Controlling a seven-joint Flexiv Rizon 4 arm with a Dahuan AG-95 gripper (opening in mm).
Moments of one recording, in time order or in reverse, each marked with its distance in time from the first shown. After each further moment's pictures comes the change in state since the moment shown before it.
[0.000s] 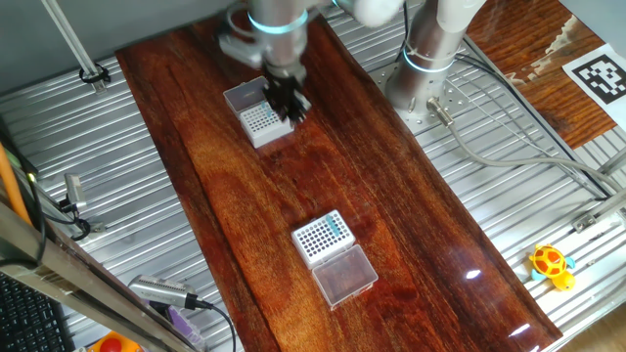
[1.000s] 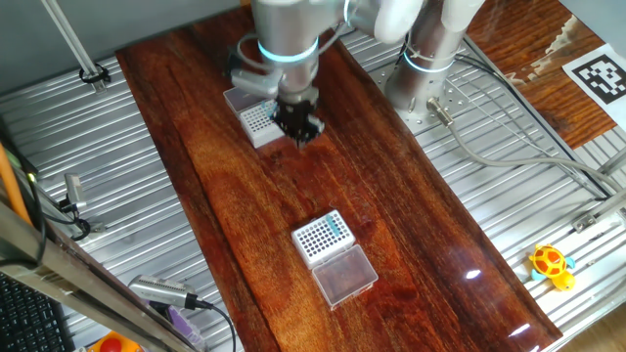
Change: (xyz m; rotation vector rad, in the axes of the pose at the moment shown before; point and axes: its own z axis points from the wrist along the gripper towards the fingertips) arm -0.040 0.091 -0.003 -0.002 0.039 -0.177
